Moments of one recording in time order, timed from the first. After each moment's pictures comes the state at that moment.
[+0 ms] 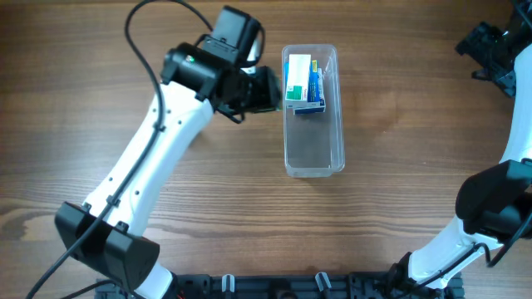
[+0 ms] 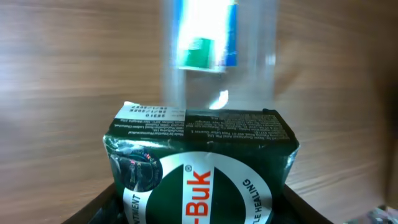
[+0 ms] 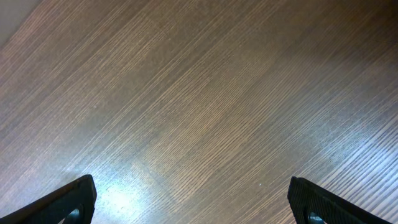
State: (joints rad) left arm -0.51 1.75 1.78 -1.12 0.22 -0.60; right arm -0.32 1.95 1.99 -1.19 0.13 0.46
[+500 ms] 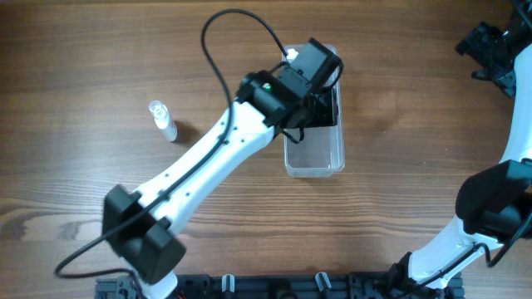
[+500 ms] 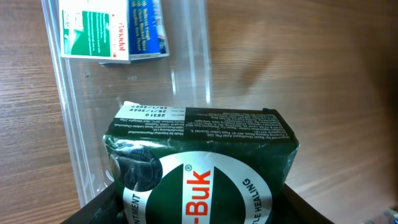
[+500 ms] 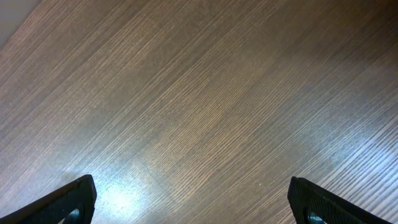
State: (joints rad) left arm -0.76 1.86 1.78 -0.94 0.09 -0.75; right arm -0.32 1.95 1.99 -1.19 0.13 0.46
